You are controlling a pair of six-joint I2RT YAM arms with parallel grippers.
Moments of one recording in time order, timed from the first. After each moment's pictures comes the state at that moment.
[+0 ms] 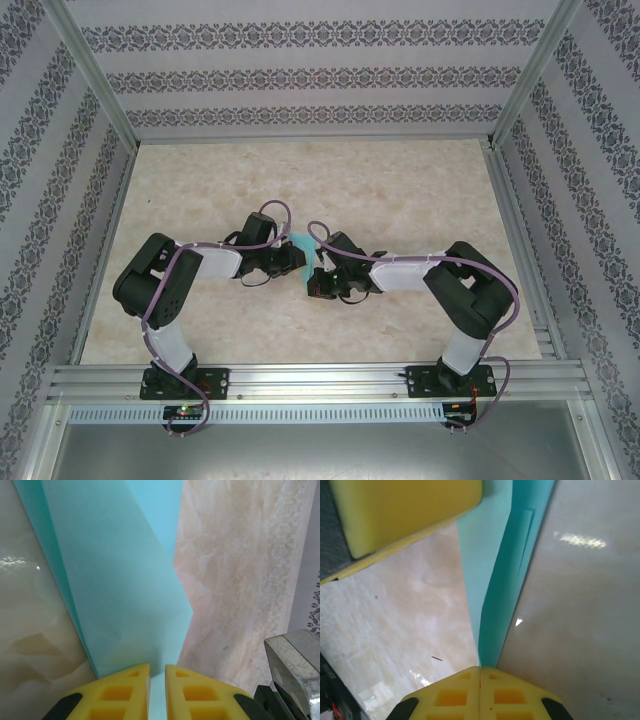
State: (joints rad) left arm -0.48 1.78 0.77 0.15 0.59 -0.85; right arm 0.79 1.75 0.82 -0.08 -0.40 0.75
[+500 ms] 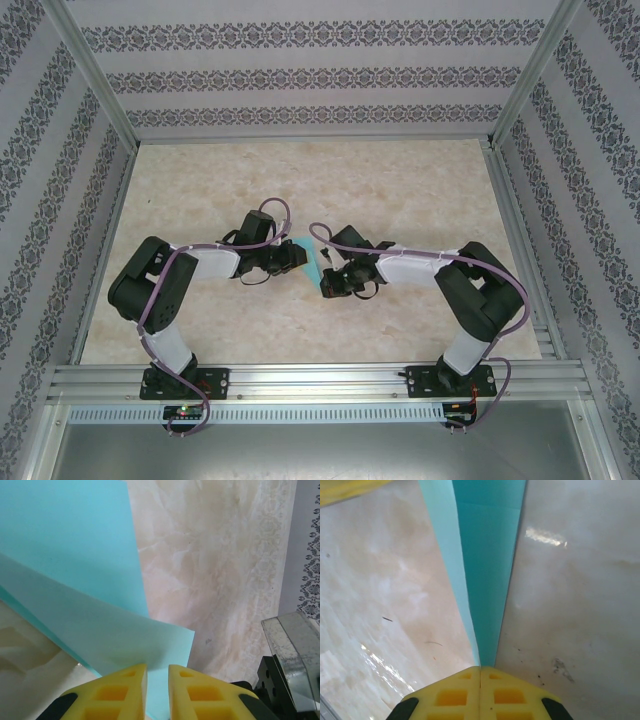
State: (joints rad) left arm -0.48 1.74 0.77 0.15 0.62 -0.84; right arm 0.73 1.70 0.86 -0.32 -0.39 0.45
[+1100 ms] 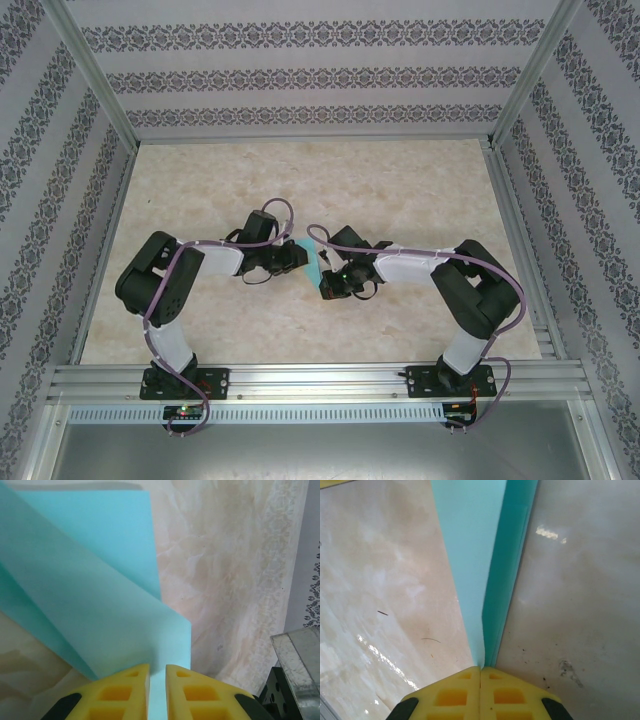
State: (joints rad) left arm -0.48 1.80 0.81 0.15 0.62 -0.82; right arm 0.73 1.73 0.87 -0.33 -0.41 0.43
